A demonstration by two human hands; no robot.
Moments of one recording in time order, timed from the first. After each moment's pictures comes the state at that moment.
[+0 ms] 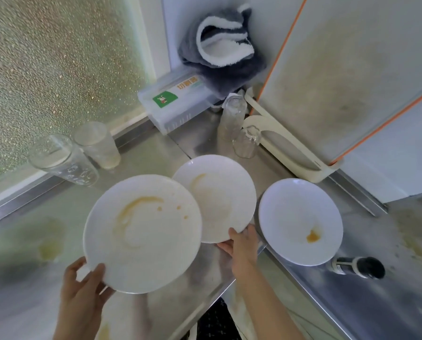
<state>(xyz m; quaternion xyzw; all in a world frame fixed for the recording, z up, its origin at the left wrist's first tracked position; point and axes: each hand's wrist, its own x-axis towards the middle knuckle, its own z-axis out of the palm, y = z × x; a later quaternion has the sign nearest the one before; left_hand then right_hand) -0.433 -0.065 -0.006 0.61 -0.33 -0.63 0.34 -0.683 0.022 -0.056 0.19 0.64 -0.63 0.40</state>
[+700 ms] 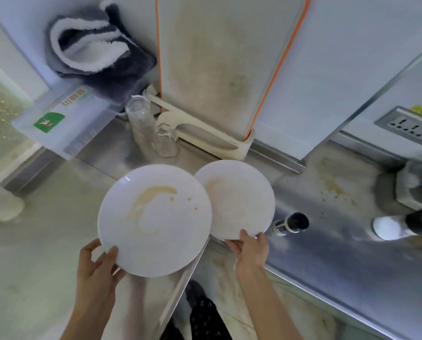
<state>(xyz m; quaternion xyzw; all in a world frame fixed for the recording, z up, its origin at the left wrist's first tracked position) -0.575 -0.049 -0.020 0.51 -0.44 -0.70 0.23 -0.749 0.132 -0.056 0.36 0.58 -0.71 0.19</state>
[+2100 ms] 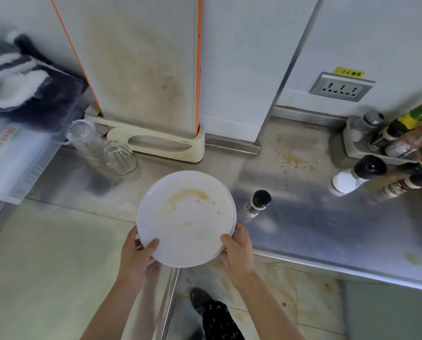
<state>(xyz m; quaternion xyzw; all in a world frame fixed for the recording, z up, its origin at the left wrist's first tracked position) -0.661 -0.017 -0.061 0.41 -0.57 -0.71 0.02 -0.730 0.174 -0.043 0.22 0.63 -0.71 0.24</state>
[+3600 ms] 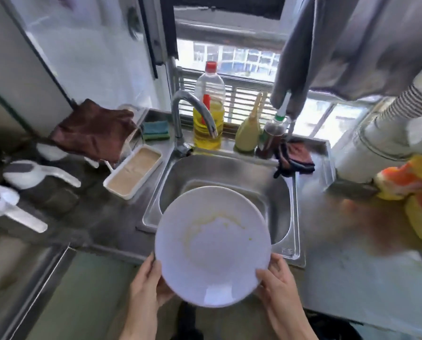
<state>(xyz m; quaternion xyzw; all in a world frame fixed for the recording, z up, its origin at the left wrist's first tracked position) -0.525 0.779 0.018 -0.05 -0.65 -0.59 -0.47 -0.318 0.850 0.019 0.54 0.27 -0.70 -0.38</state>
